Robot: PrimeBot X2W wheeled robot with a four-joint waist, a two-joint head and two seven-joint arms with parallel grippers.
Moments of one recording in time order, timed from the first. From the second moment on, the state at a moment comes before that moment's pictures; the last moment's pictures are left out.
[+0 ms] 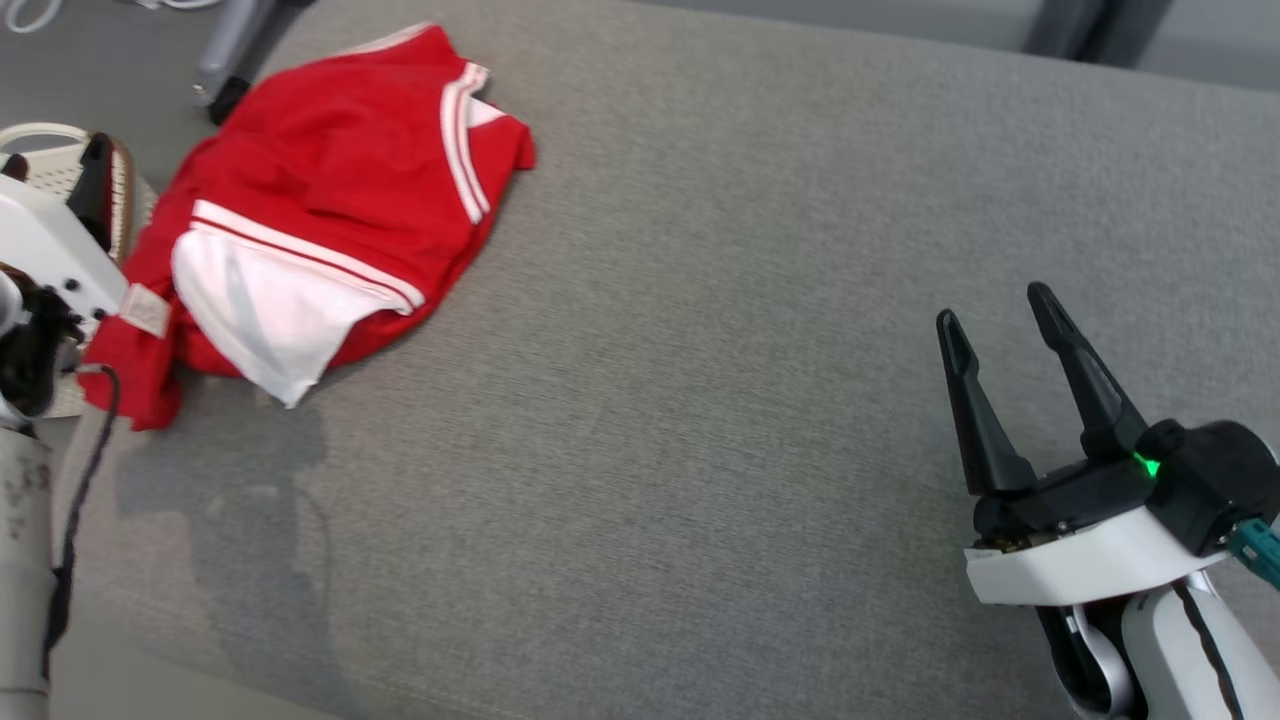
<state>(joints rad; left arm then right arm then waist) -0.75 0.34 0.05 0.57 -0.46 -0.02 0.36 -0.20 -0.17 0.23 -0.06 0.26 0.13 -0.21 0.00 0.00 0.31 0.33</state>
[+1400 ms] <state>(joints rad) -0.99 0.49 -0.06 1.06 -0.47 -0.13 0.28 -0.26 -0.15 0.23 -0.04 0.28 0.13 -0.24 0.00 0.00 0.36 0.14</state>
